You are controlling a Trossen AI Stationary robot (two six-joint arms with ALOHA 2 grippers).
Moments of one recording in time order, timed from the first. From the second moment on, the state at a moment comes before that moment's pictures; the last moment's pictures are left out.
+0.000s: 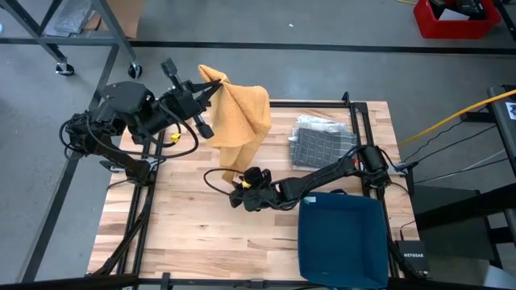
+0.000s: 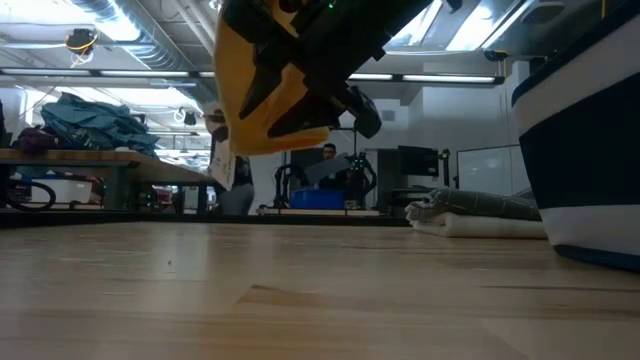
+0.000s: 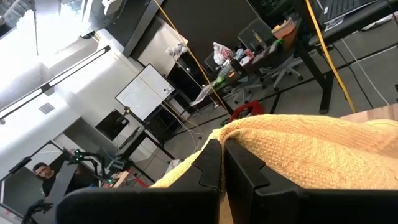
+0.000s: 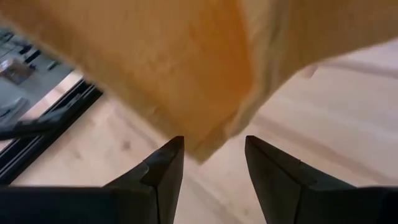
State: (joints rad) left arm -0.20 1.39 2.03 -0.57 -0.91 0.73; right arm 0.28 2.05 1.45 -0.09 0.71 1.00
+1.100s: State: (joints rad) left arm -0.21 1.39 2.03 -0.60 -0.91 0.70; right arm 0.15 2.05 1.45 -0.05 0.69 0.94
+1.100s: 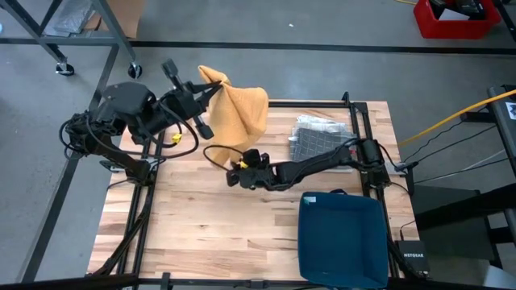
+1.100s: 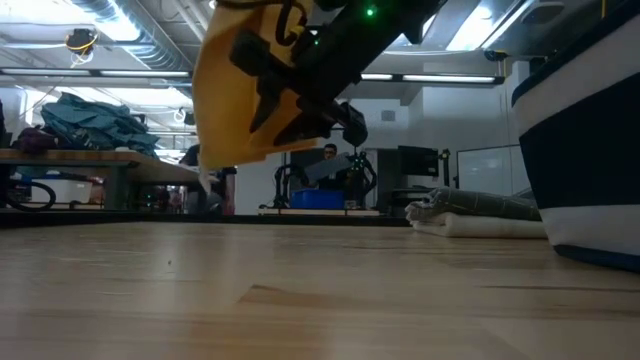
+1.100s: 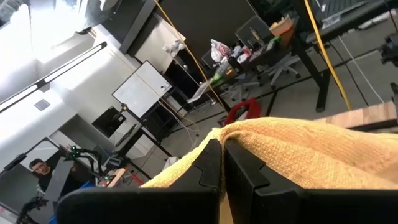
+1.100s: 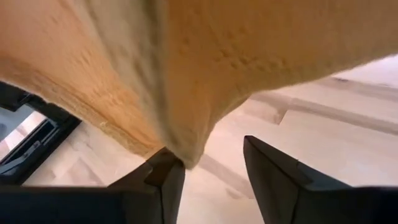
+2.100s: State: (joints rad) left arm -0.21 1.39 2.03 -0.82 -0.94 0.66; right arm 0.14 2.05 1.45 -0.27 0.69 0.71
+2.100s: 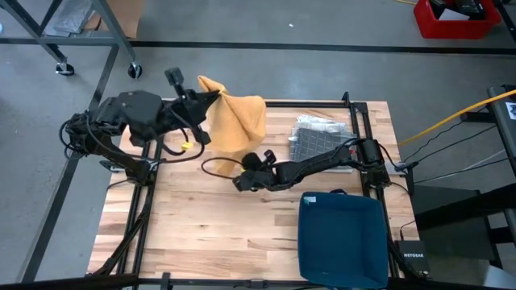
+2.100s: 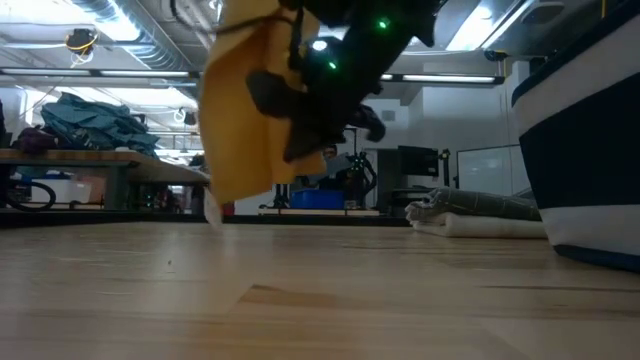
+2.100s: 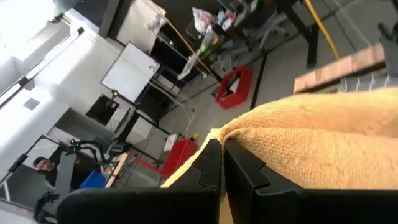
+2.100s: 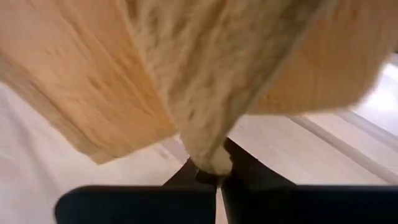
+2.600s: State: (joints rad) left arm -0.30 1.37 1.96 -1.52 -0.55 -0.35; right arm 0.14 2.05 1.45 -0.67 0.81 0.76
